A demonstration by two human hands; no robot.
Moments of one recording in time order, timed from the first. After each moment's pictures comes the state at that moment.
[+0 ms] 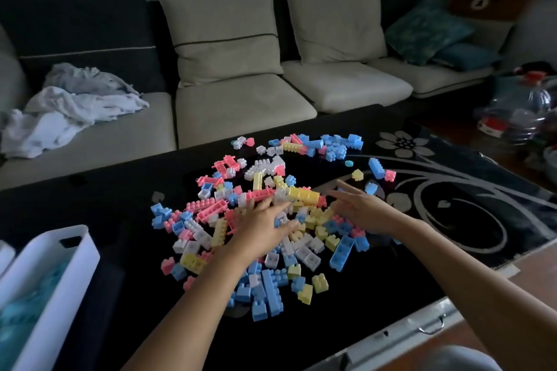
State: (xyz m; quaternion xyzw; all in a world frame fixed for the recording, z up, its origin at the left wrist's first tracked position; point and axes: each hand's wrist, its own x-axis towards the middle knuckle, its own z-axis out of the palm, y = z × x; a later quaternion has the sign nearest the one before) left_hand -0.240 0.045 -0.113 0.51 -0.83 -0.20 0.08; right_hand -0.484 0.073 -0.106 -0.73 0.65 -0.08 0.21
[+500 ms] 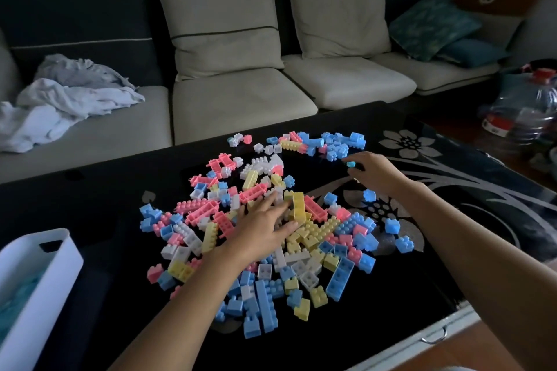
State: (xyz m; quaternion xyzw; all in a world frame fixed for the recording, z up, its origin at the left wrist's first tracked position) left_hand -0.247 0.035 -0.116 0.48 -0.85 -0.19 0.05; right_hand -0.527 0.005 -0.091 -0.67 0.72 -0.16 0.10
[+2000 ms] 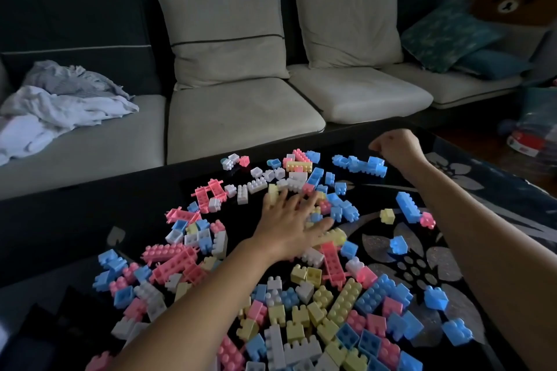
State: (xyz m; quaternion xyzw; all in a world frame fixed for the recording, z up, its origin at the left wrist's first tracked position) left_hand -0.320 -0.068 -0.123 0.47 -0.88 -0.10 -0.03; right_hand -0.568 -0.113 -0.062 -0.52 0.79 -0.29 0.13
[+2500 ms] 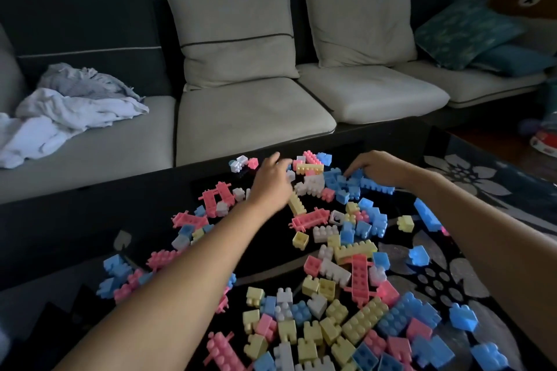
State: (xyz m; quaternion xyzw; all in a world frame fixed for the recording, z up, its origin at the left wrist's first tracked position) left_hand -0.313 -0.144 -0.104 0.54 -0.79 -0.17 0.22; right_hand -0.550 -0.136 -0.089 -0.71 0.67 -0.10 0.18
